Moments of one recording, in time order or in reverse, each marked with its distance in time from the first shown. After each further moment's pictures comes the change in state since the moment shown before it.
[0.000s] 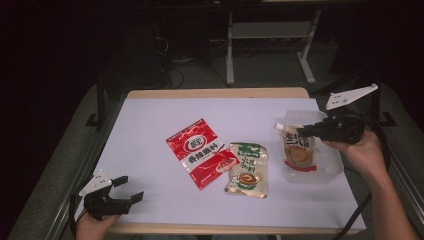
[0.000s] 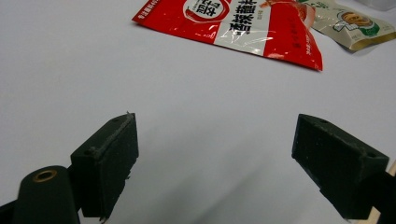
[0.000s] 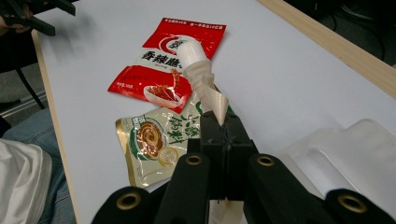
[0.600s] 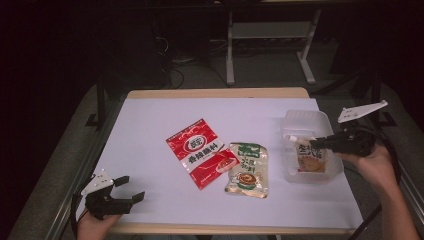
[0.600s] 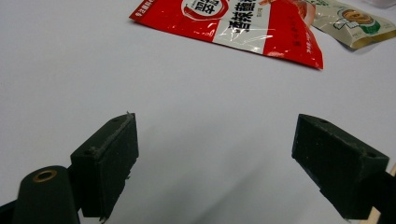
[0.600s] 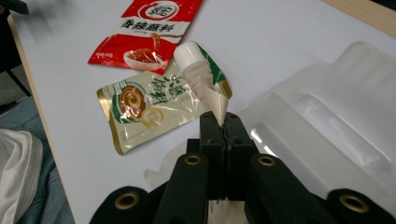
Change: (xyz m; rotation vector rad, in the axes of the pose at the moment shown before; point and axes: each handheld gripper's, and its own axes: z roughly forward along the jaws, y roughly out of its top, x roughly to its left) left arm 0.000 0.000 0.004 0.009 -0.005 -0.001; right arm -0.020 -0.055 -0.001 0.044 -0.020 0.106
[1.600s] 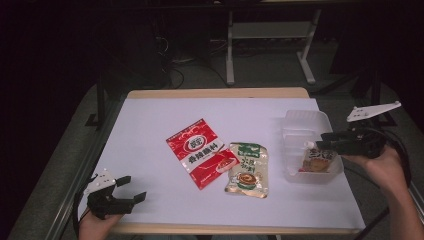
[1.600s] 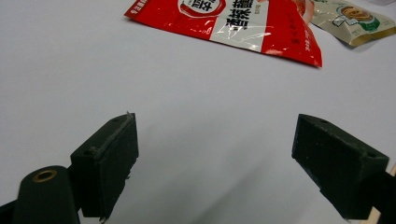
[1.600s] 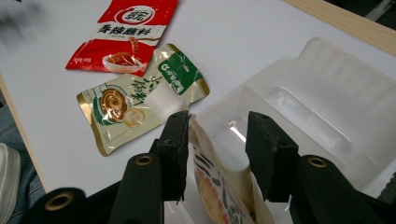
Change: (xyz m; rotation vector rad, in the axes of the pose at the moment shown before) left arm -0.001 0.001 0.003 0.009 -0.006 0.011; right arm 0.002 -0.003 -0.017 -0.021 -0.091 0.030
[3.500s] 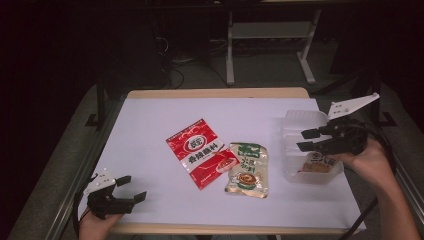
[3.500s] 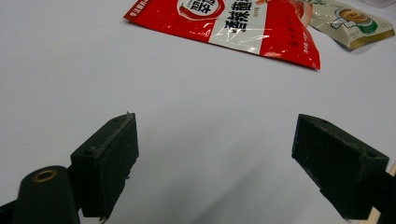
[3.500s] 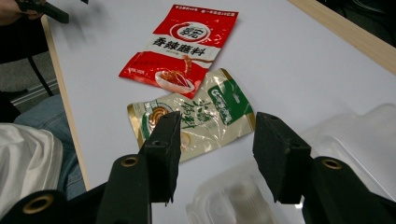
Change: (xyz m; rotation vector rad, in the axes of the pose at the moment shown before) left arm -0.001 0.001 0.000 -0.004 -0.003 -0.004; right arm 0.039 0.041 0.011 0.003 0.130 -0.147
